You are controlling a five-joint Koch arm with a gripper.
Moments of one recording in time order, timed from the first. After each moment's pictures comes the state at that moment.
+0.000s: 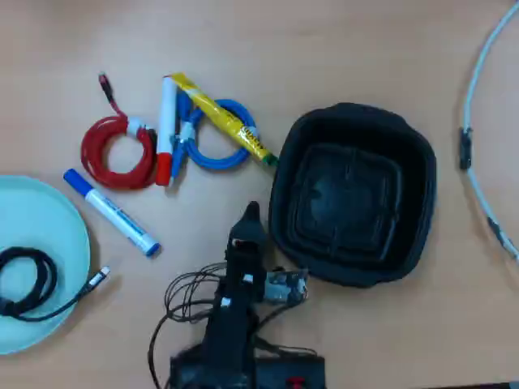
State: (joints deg) arm 102.5 130.1 173.6 14.6 -1.3
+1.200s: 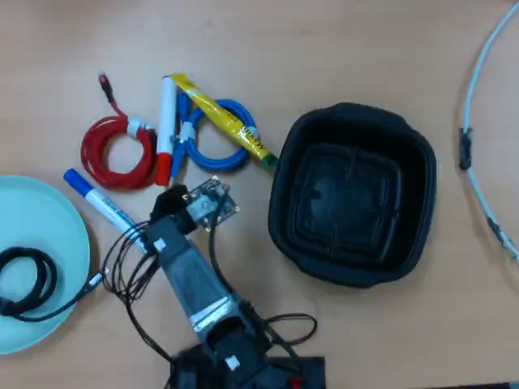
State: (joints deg) arm 55.0 104.5 111.4 66.7 47.3
